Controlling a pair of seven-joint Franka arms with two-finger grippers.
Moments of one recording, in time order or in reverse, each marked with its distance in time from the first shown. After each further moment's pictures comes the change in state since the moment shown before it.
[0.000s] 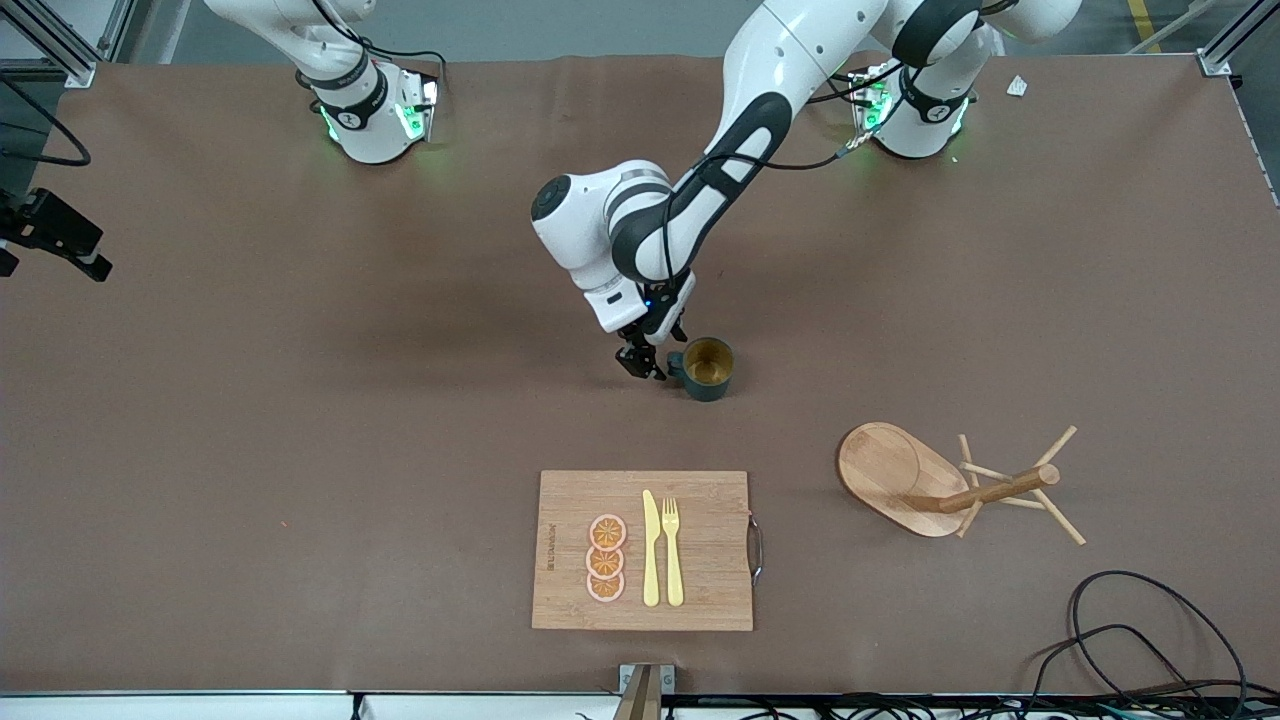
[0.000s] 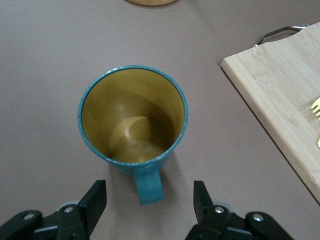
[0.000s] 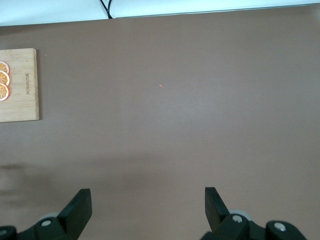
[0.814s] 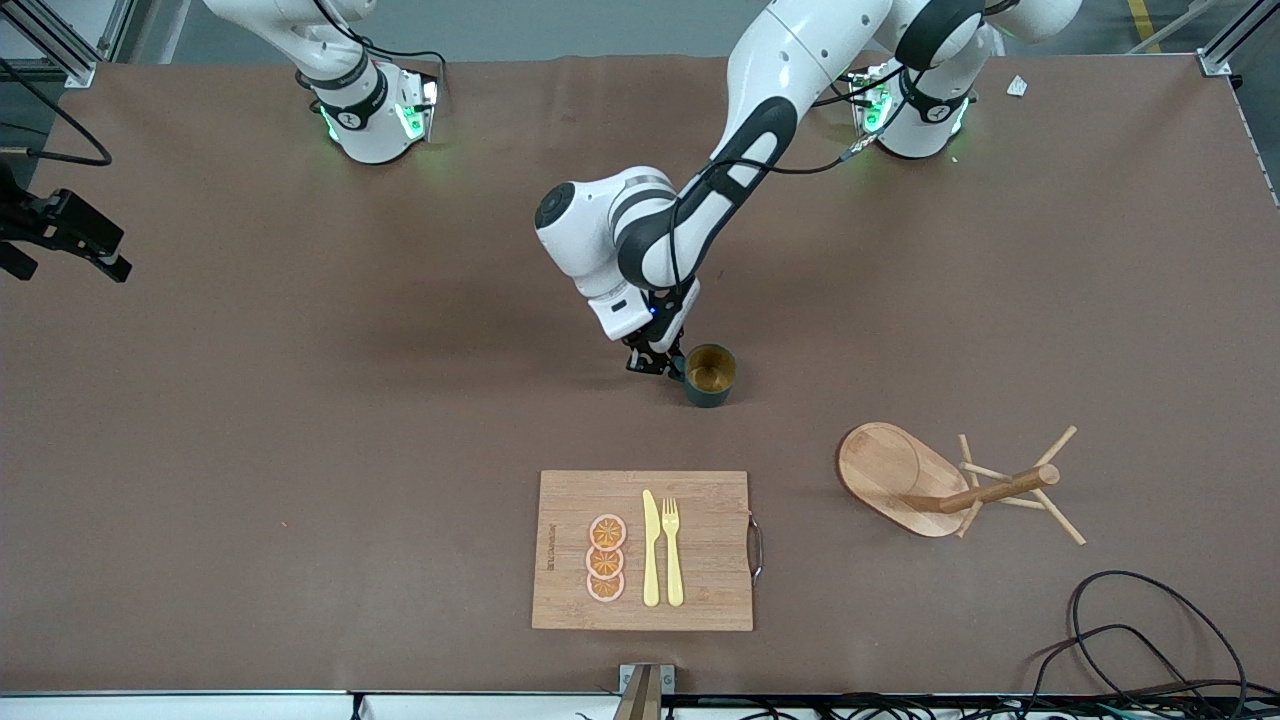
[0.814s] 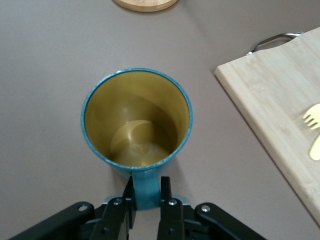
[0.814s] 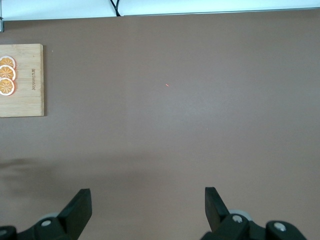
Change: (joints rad) left arm 0.016 -0.002 0.006 0.021 0.001 0.000 0.026; right arm 0.019 0.002 0.007 0.000 0.000 0.000 -0.001
